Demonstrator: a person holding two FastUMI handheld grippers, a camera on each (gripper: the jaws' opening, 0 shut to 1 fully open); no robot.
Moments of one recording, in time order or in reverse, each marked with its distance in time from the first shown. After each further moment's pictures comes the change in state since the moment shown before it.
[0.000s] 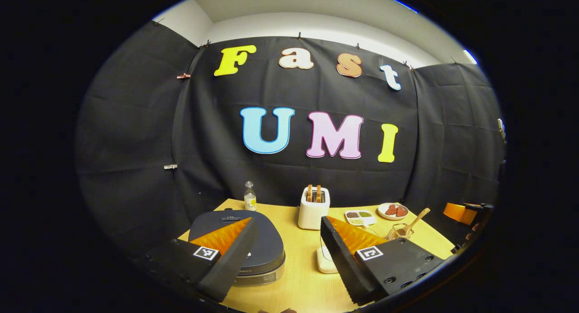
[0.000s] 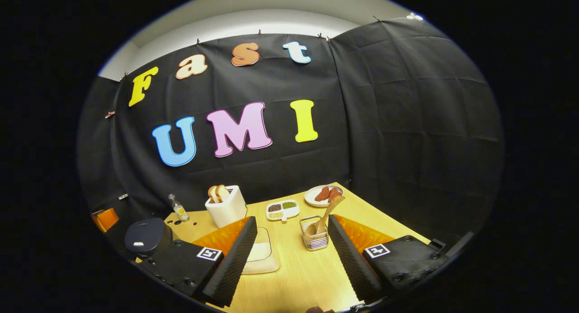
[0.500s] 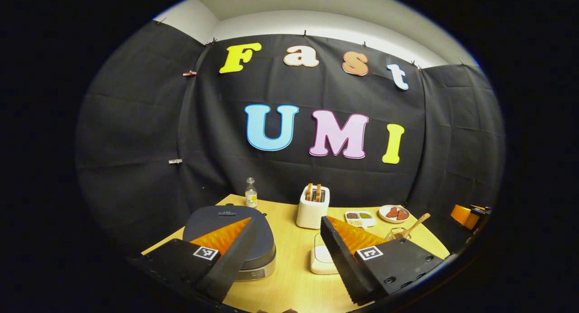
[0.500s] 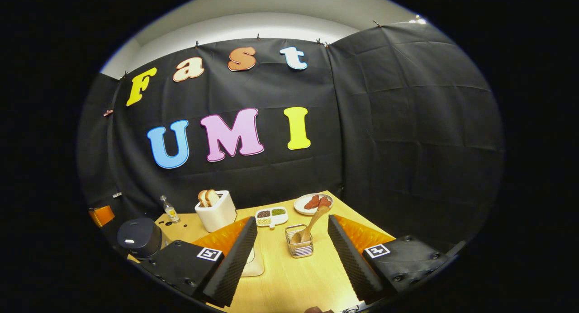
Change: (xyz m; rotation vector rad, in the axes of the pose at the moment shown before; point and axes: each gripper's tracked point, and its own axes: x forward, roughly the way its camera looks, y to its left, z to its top) left arm -0.005 -0.024 0.003 -0.041 0.018 0.071; right arm 0.009 -0.041 0.015 -0.038 -0.025 -0.017
